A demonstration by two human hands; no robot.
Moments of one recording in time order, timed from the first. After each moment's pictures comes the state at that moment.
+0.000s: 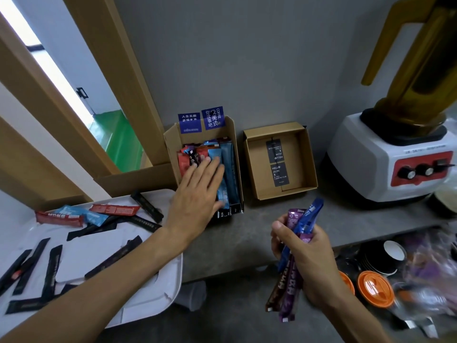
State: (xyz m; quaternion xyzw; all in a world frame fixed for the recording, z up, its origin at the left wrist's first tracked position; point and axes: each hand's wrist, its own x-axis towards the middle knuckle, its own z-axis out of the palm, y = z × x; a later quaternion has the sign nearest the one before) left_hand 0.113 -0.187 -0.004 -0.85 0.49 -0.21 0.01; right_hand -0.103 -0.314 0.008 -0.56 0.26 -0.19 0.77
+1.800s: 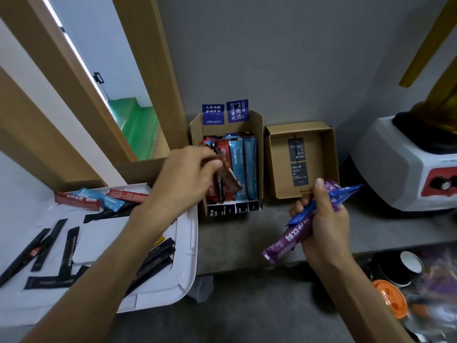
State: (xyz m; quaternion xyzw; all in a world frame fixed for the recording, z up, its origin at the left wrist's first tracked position) left_hand 0.106 -0.156 0.093 -0.89 0.34 0.01 -0.31; right_hand -0.049 -0.321 0.021 -0.39 0.26 -0.32 0.82
